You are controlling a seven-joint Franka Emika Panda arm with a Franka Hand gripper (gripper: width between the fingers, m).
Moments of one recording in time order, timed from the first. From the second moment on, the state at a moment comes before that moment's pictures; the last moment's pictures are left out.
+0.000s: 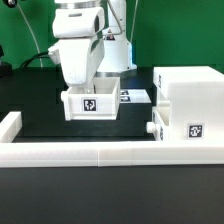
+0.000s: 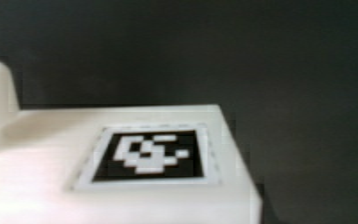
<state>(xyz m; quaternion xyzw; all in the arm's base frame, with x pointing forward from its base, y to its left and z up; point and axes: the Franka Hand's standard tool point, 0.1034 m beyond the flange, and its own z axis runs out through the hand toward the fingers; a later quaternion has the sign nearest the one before) 0.496 -0.066 0.060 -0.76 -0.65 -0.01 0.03</state>
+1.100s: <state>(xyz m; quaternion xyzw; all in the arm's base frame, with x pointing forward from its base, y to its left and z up) 0.515 -0.043 0.057 -0.73 -0.68 -0.02 0.00</state>
